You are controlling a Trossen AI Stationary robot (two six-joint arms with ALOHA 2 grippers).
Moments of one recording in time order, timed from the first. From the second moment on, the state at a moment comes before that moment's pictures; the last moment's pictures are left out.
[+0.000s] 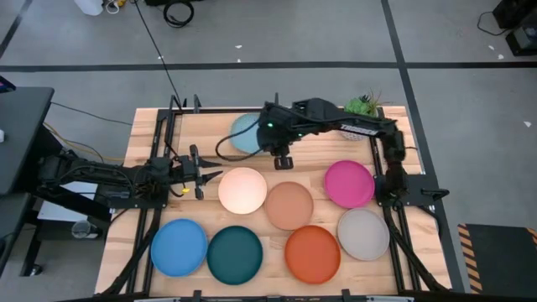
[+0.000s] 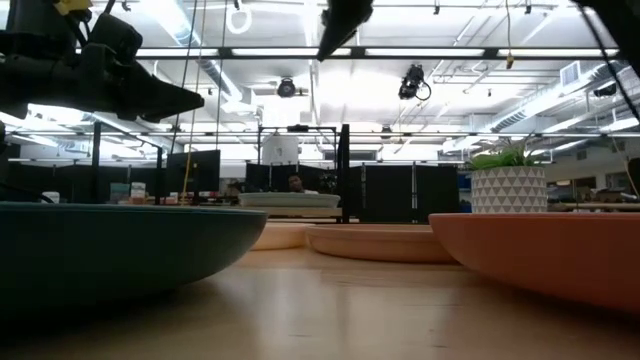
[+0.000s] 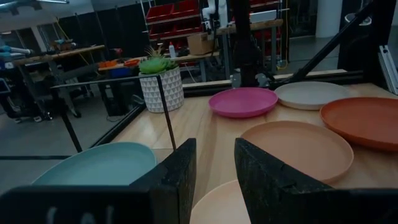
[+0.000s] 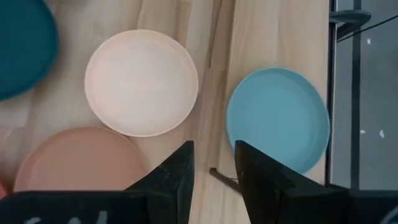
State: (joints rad) left arm 0.04 0.65 0.02 0.64 -0.17 0.14; right arm -0.12 1.94 2.16 -1.24 0.04 -0.29
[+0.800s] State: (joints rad) left arm 0.04 0.83 0.11 0.88 -0.15 0.05; right arm -0.03 1.19 0.55 0.27 0.11 -0.31
